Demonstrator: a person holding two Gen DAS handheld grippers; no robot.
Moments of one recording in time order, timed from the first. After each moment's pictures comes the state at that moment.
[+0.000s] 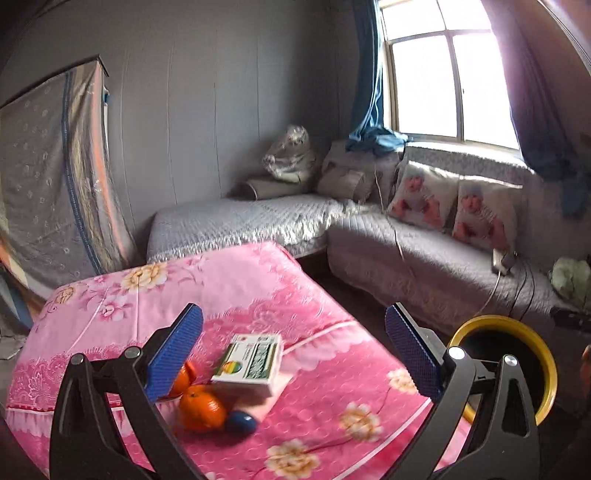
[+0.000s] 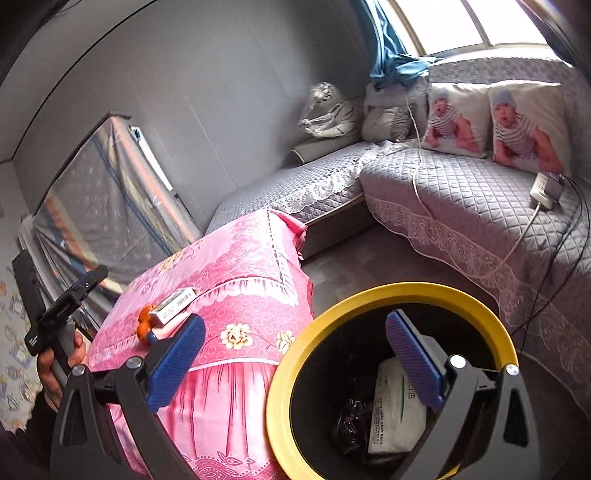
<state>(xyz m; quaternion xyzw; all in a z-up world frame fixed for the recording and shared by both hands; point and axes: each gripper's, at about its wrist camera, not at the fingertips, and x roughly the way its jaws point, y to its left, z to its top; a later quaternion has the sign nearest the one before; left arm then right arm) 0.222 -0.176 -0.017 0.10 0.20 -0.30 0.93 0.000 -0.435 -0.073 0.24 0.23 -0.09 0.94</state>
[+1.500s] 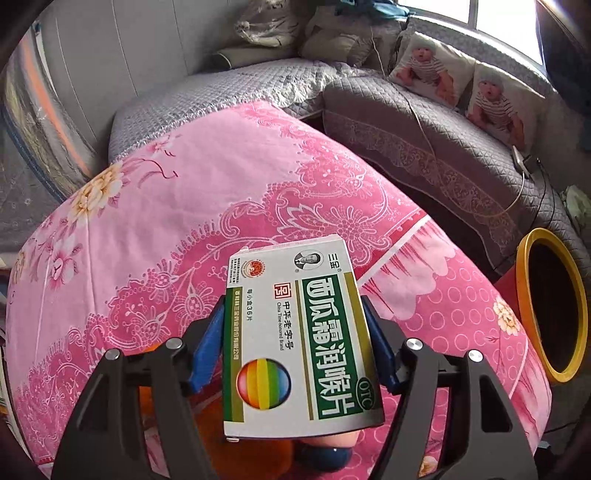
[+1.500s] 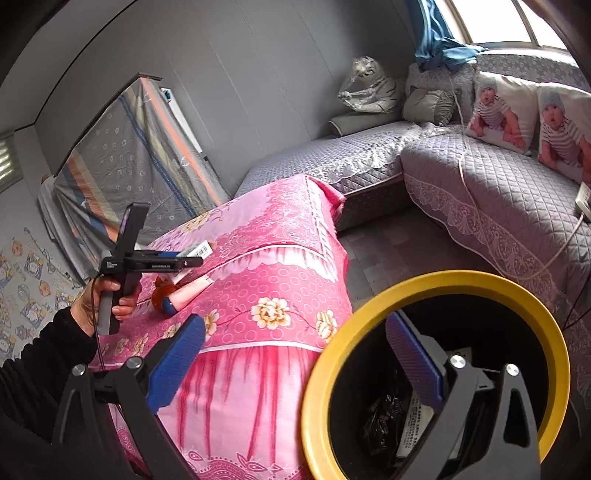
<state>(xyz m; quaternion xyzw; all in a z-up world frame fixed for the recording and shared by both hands) 0.364 -0.204 -0.095 0.18 0.42 -0.32 0.83 0.053 -0.401 -0.088 0.21 0.28 -0.01 0.94</state>
